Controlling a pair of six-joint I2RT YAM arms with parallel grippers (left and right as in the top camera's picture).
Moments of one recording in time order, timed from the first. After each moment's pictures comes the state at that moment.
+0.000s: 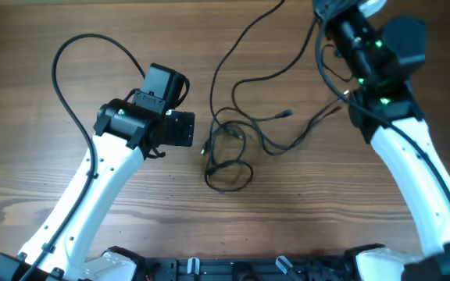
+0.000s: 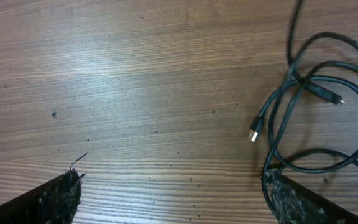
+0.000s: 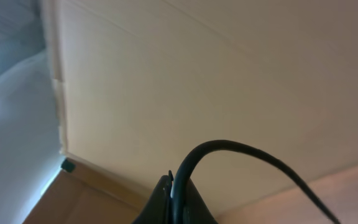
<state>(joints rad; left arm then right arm) -0.39 1.41 1.27 -1.08 -0.24 -0.24 0.20 1.45 1.23 0.36 -0.27 1.15</state>
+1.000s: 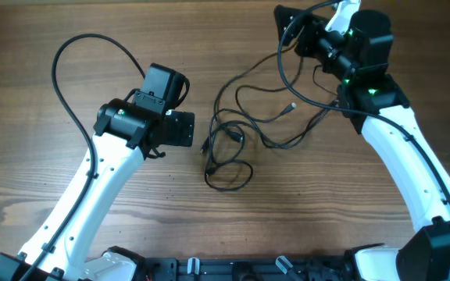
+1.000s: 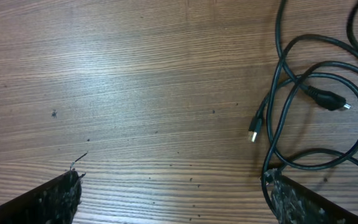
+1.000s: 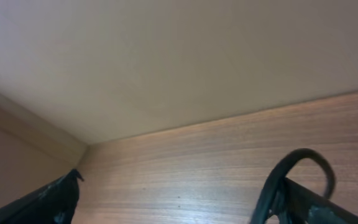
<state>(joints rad) -0.39 1.41 1.27 -1.08 -0.24 -0.24 0.20 1.54 1.23 0.04 -0.29 0.57</state>
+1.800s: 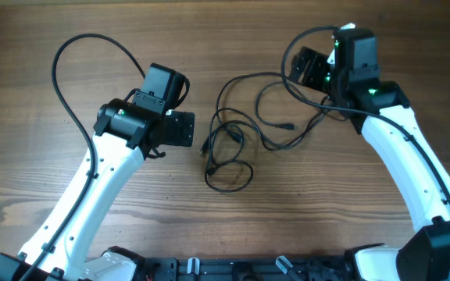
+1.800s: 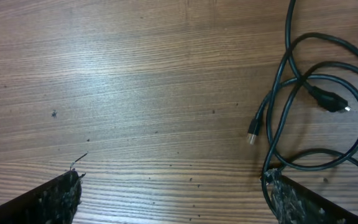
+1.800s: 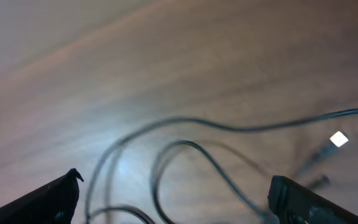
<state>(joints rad) -0.39 1.41 1.27 -1.08 -0.24 -0.24 0.20 1.54 1.23 -0.51 0.00 0.51</state>
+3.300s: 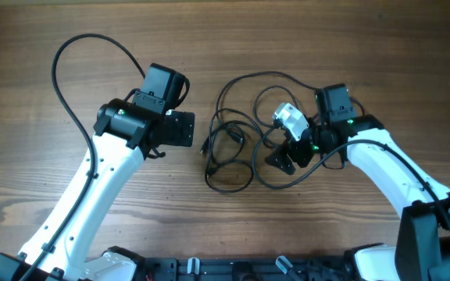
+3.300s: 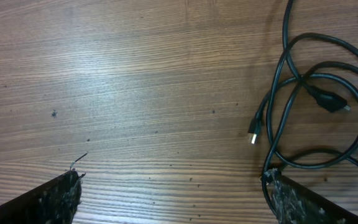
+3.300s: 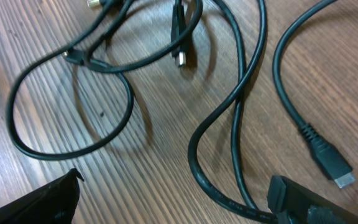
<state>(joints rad) -0.39 1.41 1.27 -1.08 -0.24 -0.24 0.22 1.55 0.87 -0.57 -0.56 -0.57</state>
